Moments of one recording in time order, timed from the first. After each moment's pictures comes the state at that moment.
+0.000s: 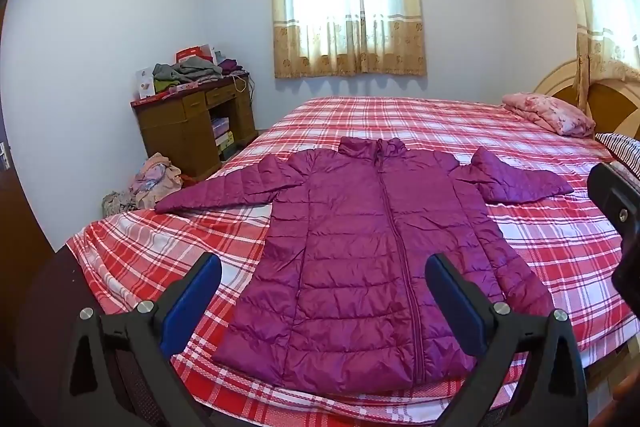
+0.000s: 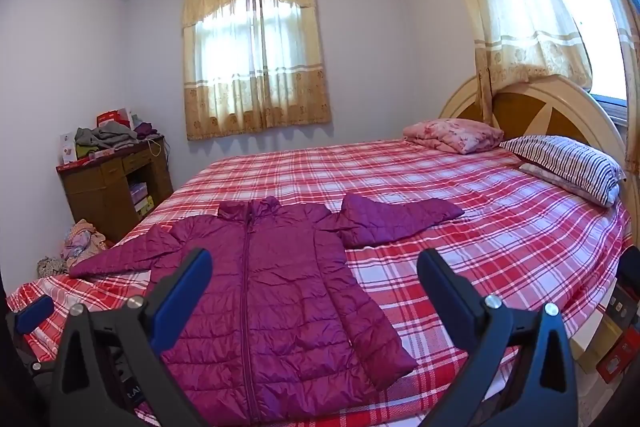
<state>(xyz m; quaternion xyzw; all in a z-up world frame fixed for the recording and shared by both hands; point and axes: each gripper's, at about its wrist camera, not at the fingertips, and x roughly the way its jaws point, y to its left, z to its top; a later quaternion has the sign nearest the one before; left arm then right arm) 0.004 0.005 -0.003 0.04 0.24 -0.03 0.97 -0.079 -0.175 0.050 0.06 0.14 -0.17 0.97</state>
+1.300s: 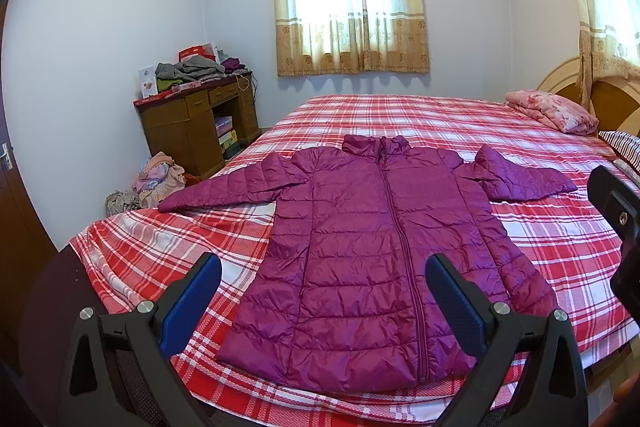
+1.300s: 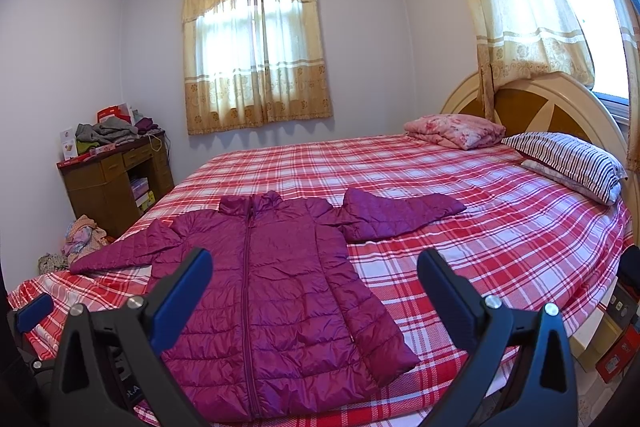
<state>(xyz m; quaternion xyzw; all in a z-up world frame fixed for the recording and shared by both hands) 0.002 0.005 -0.004 0.04 0.24 -0.02 0.97 -0.078 -0.175 0.048 0.06 0.15 -0.17 0.97</state>
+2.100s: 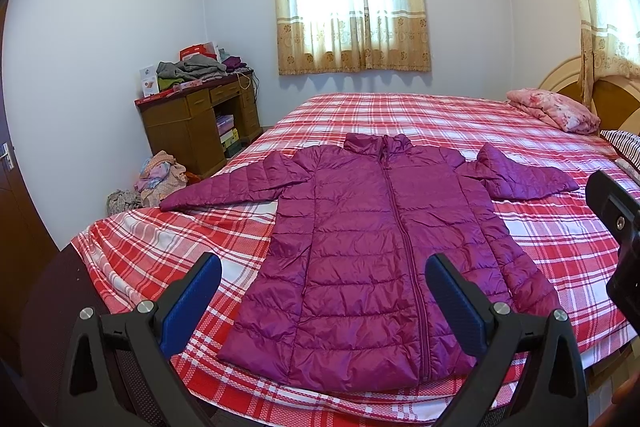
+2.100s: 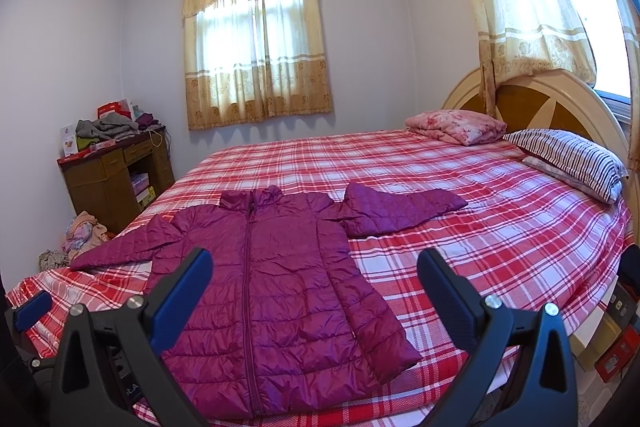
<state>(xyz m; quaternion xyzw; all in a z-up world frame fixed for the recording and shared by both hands) 0.001 0.008 -0.002 0.04 0.25 -0.02 0.97 -0.077 -0.173 0.045 0.06 0.16 -0.16 0.97</state>
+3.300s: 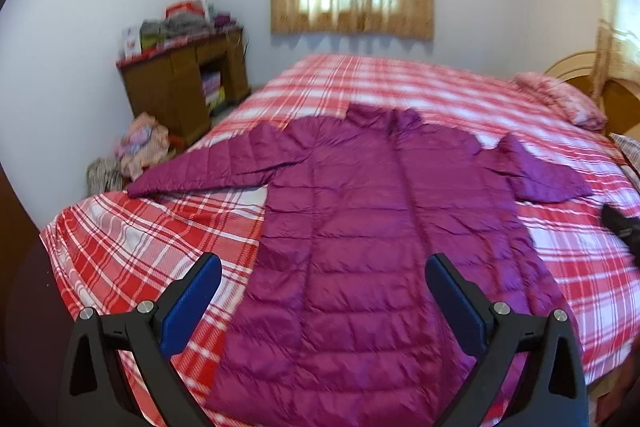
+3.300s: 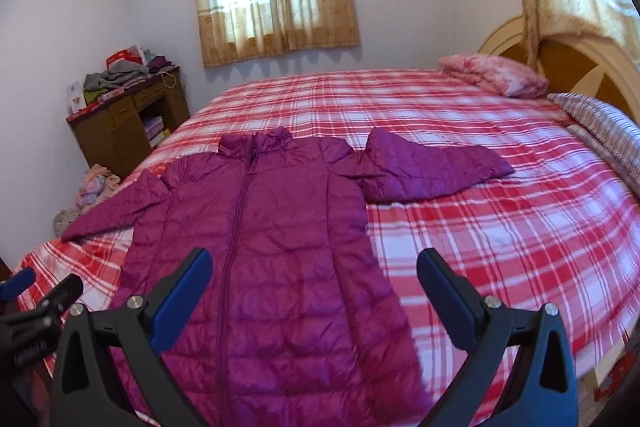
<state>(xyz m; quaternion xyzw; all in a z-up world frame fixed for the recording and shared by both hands) 0.133 0.028 -0.012 0.01 0.34 -0.04 0.94 0.042 -0.267 0.029 0.10 0.29 -0.09 0.95</state>
